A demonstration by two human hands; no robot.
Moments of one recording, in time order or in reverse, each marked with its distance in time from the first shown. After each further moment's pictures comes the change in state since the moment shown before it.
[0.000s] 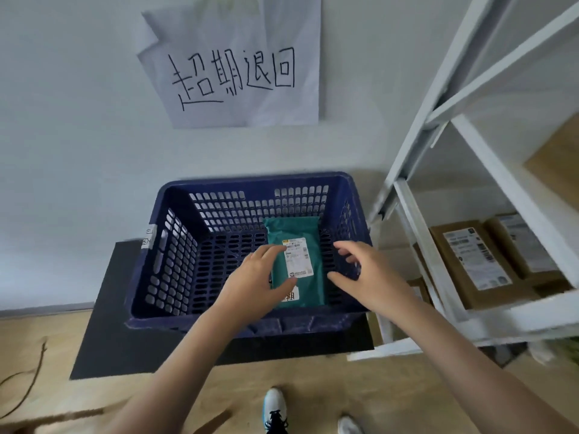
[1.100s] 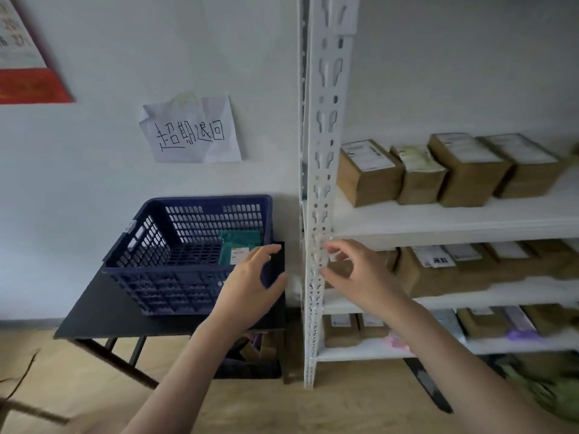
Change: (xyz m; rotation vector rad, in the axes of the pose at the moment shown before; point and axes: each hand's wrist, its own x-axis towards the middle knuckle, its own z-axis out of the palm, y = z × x) left_hand -0.164 0.312 0.096 -0.148 0.427 0.072; right_hand -0.253 0.110 -0.206 0.036 0.172 -0.275
